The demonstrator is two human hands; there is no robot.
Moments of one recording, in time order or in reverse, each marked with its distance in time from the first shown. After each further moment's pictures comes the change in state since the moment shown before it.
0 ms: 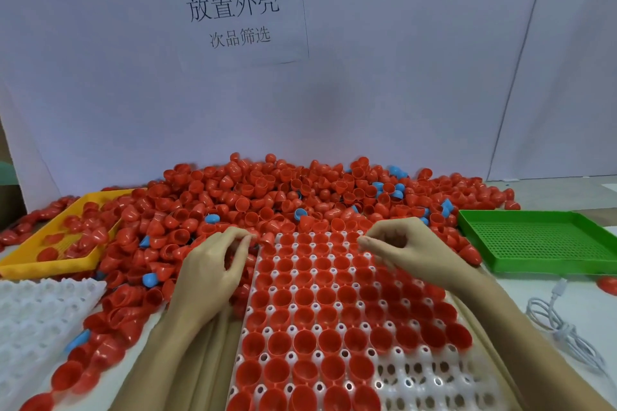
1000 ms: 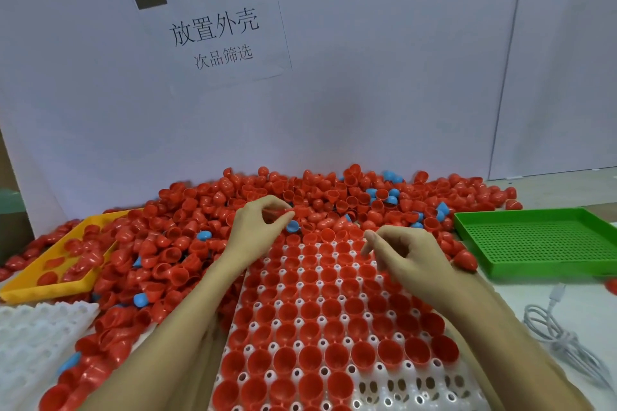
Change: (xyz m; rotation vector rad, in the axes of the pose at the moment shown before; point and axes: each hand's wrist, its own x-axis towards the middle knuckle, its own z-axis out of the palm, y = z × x) left_hand 0.098 0.039 0.065 -0.162 -0.163 -0.207; right_hand -0.010 0.028 -0.001 0.061 0.301 -0.091
